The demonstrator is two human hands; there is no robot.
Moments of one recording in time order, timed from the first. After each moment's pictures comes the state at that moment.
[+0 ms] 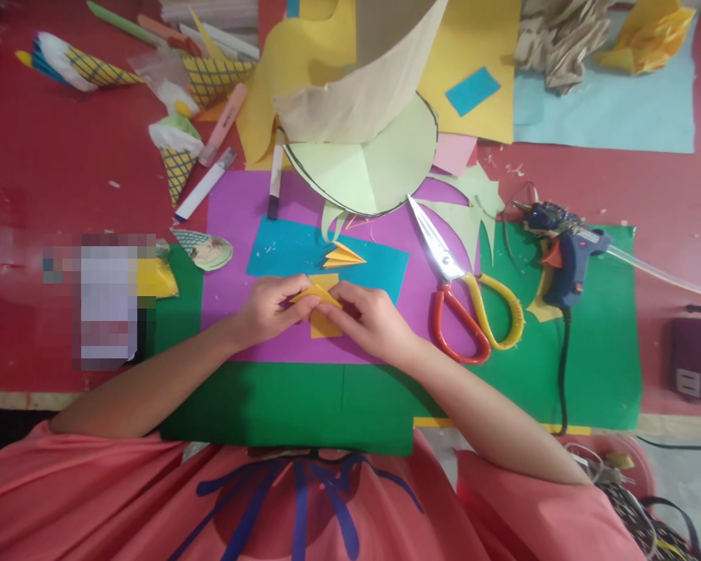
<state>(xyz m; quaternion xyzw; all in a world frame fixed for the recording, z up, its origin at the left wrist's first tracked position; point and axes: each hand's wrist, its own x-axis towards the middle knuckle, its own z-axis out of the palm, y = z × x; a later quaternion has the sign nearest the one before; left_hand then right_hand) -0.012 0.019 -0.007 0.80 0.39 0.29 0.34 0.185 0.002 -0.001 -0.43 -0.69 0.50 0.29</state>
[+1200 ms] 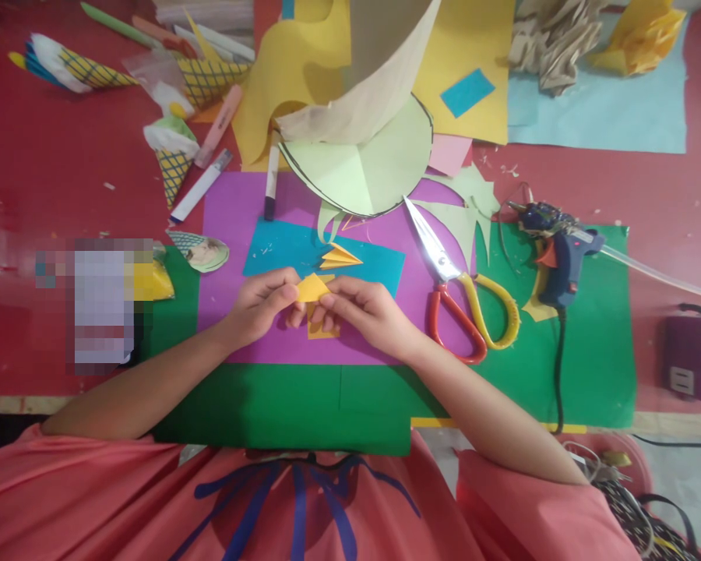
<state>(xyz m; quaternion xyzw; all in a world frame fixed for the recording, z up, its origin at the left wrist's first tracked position) -0.012 0.016 0.003 0.59 0.38 0.32 0.63 0.187 0.009 0.000 -0.34 -0.49 0.73 0.32</state>
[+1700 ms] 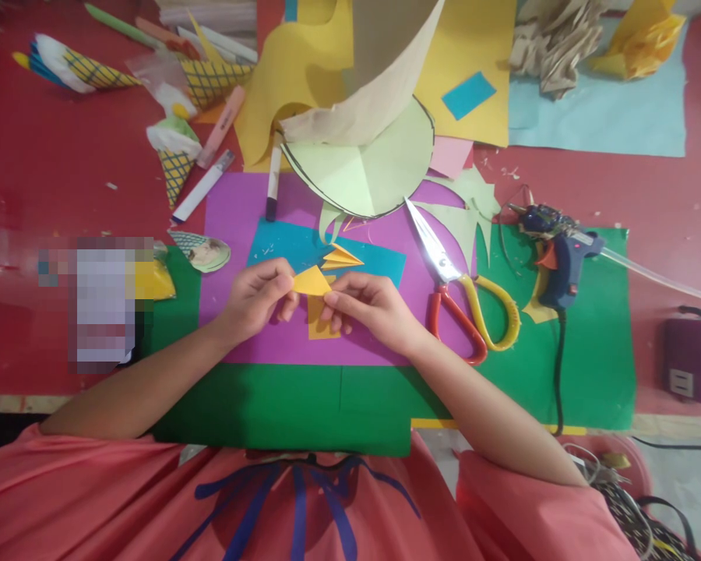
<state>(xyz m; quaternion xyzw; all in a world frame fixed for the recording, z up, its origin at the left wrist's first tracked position) -0.014 0.020 0.000 0.55 0.40 0.36 0.64 0.188 0.013 0.003 -0.36 -0.40 0.77 0.33</state>
